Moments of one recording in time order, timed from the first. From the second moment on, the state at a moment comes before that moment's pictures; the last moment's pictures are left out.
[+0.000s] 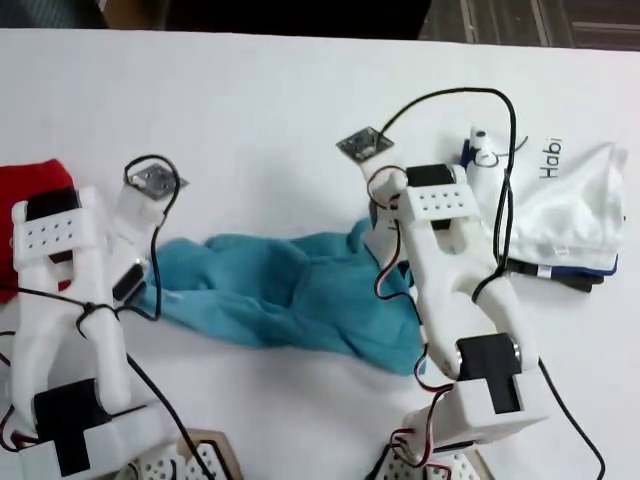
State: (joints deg) left arm -25.1 -11.9 27.6 87.7 -48.7; right arm -11.9 4.1 16.0 74.6 27.1
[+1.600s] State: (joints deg) left arm -25.1 -11.9 27.6 87.7 -48.7; right arm -12.6 -3.4 20.9 70.8 27.1
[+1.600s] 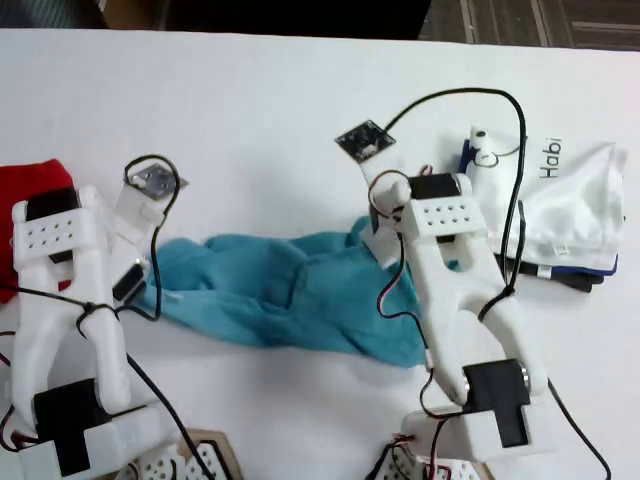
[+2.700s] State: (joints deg) left arm -25.1 -11.9 27.6 87.7 -48.7; right arm -12.8 6.5 21.1 73.2 27.1
